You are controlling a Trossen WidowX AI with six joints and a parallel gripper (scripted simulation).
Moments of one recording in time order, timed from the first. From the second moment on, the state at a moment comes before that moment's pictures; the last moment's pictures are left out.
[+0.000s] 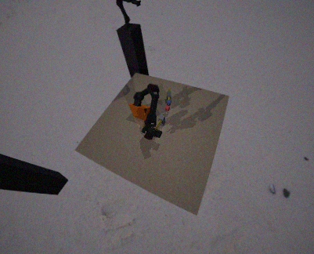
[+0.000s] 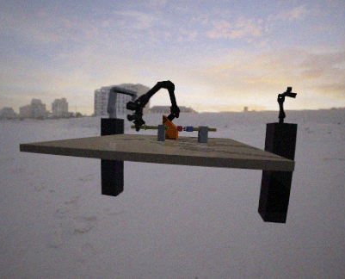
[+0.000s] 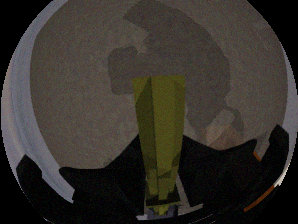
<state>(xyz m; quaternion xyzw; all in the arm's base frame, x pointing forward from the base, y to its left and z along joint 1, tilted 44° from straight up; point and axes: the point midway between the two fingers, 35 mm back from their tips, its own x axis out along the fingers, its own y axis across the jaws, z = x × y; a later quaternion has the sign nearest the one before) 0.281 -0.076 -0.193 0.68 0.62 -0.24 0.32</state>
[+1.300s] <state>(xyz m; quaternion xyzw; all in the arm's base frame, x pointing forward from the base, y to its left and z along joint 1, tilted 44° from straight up) 0.281 -0.073 -0.191 0.64 0.65 -0.26 0.30</state>
